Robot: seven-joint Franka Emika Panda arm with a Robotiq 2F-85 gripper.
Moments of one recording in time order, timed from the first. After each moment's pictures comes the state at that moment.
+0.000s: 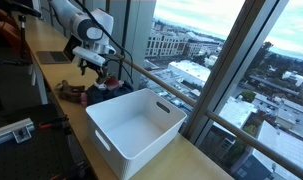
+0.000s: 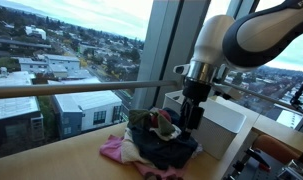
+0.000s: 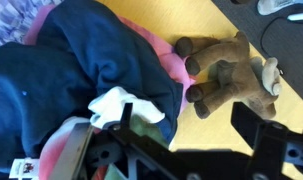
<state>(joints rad) 0.16 0.34 0.29 -2.09 0.10 2.36 -0.44</state>
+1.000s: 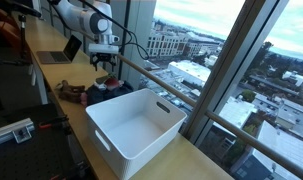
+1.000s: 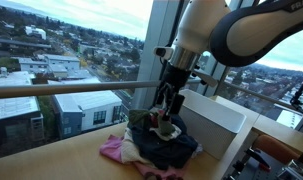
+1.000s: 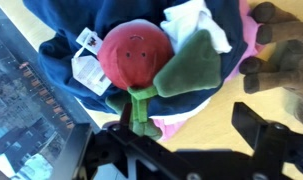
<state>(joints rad) 0.22 0.45 0.27 -1.87 -0.24 2.40 -0.50</state>
